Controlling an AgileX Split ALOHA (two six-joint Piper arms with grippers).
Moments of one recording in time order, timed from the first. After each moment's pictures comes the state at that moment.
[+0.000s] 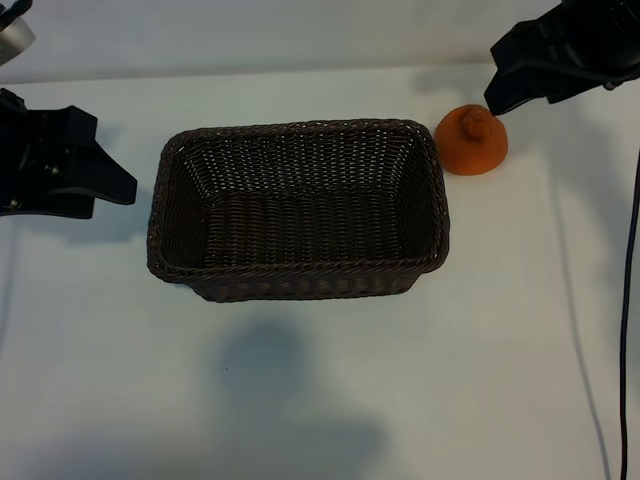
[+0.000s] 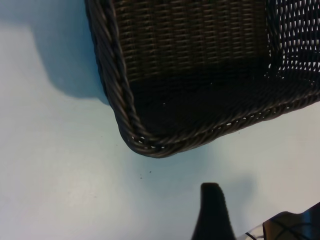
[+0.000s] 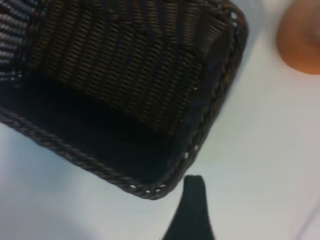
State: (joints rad) left arm 0.04 1.40 -1.11 -0.60 1.12 0.25; right arm 0.12 1.60 -1.49 0.33 1.13 -0.19
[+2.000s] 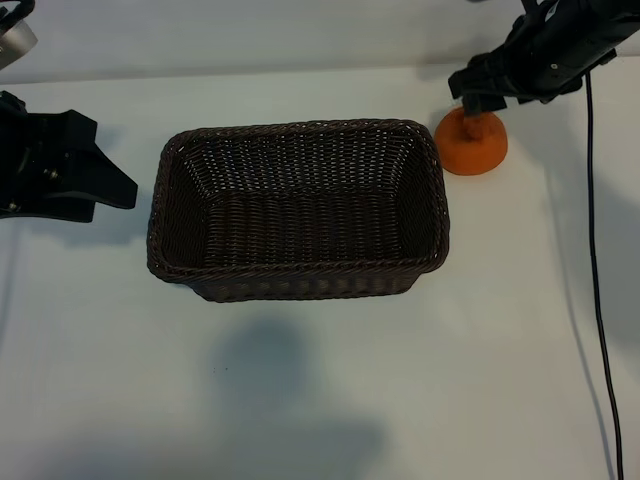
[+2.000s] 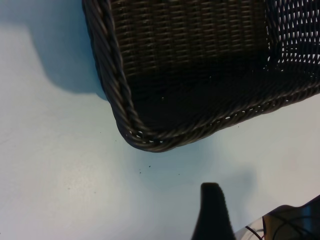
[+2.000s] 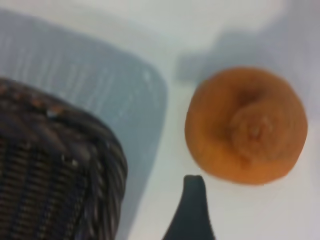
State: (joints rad) left arm 0.04 1.40 -1.11 -0.60 1.14 0.26; right arm 0.12 1.92 -1.49 0.18 0.69 -0.15
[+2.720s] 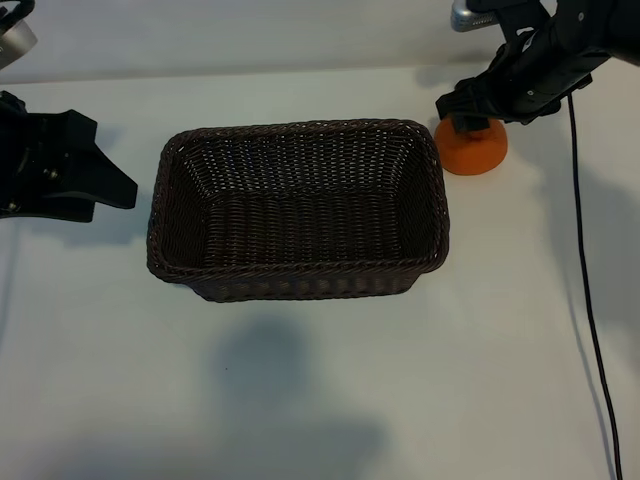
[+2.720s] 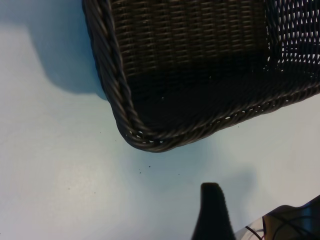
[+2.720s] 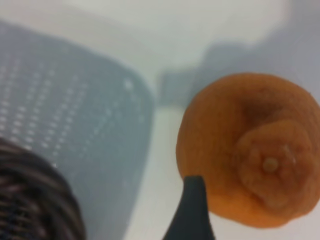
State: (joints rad) left arm 0.04 1.40 -1.11 -0.60 1.14 0.26; right arm 0.12 2.06 -1.49 0.18 0.58 -0.14
